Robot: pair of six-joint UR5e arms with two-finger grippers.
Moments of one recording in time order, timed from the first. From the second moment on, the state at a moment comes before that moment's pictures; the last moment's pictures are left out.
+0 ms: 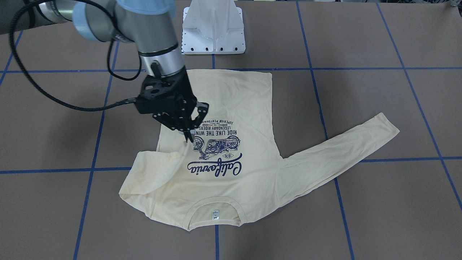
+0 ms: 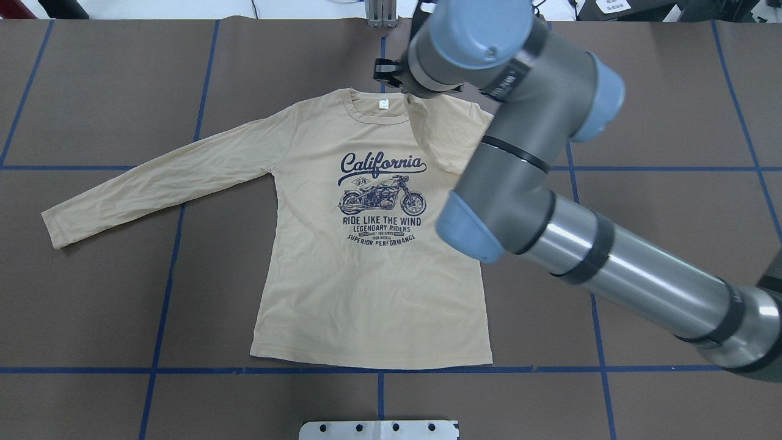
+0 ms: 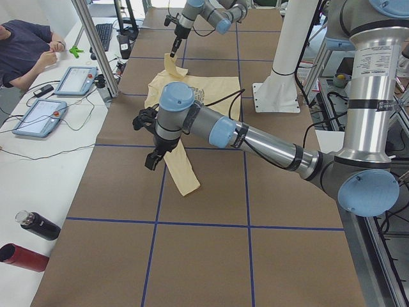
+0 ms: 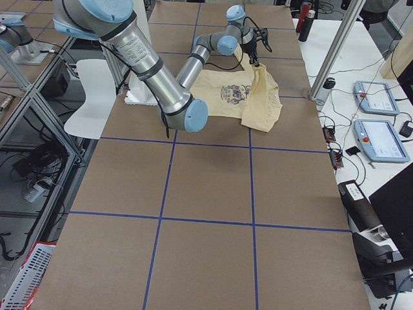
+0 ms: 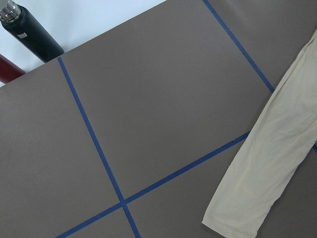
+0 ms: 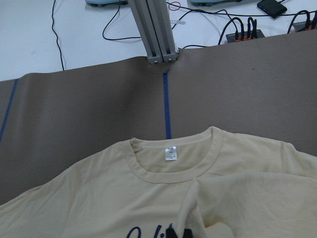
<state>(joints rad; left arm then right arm) -1.56 -1.60 -1.91 -1.66 -2.35 0.16 0.69 -0.66 1.57 -1.46 1.65 1.23</state>
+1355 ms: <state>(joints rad) -1.56 -1.59 -1.91 -1.66 -2.35 0.16 0.43 -0.23 0.90 -1.30 1.30 1.30</state>
